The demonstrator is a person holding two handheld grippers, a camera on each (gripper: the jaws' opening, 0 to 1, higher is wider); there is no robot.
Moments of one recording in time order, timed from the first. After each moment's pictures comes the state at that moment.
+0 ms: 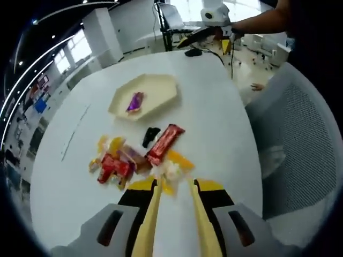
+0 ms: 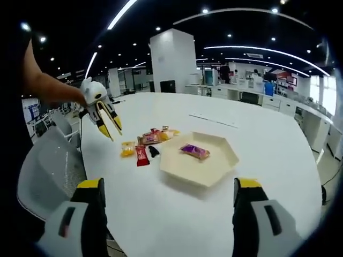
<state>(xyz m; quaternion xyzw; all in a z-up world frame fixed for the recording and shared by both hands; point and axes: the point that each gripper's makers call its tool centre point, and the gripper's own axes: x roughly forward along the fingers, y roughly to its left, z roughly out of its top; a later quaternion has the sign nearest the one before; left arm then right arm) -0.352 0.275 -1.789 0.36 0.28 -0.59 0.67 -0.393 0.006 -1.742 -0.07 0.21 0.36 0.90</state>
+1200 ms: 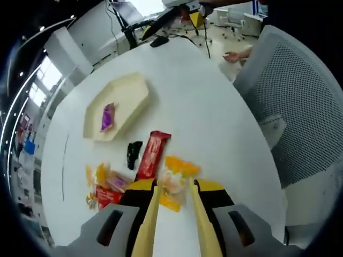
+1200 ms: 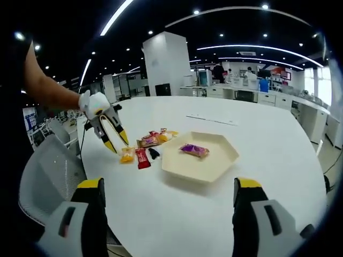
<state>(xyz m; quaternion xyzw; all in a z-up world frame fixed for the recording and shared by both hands) -0.359 0.240 -1.819 0.48 0.22 -0.64 0.55 -0.398 0.008 -1.741 -0.03 0.20 0.34 0.92</state>
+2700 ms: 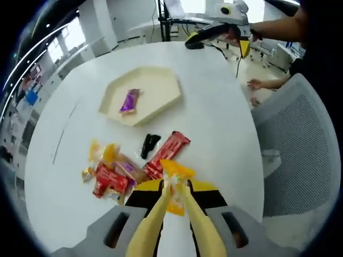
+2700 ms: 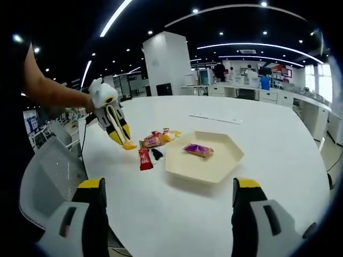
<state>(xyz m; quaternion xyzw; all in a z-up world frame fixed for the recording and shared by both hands) -0.330 0.243 -1.788 0.37 0.33 -0.58 0.64 -0.396 0.016 -1.743 -0.02 0.21 0.35 0.91</state>
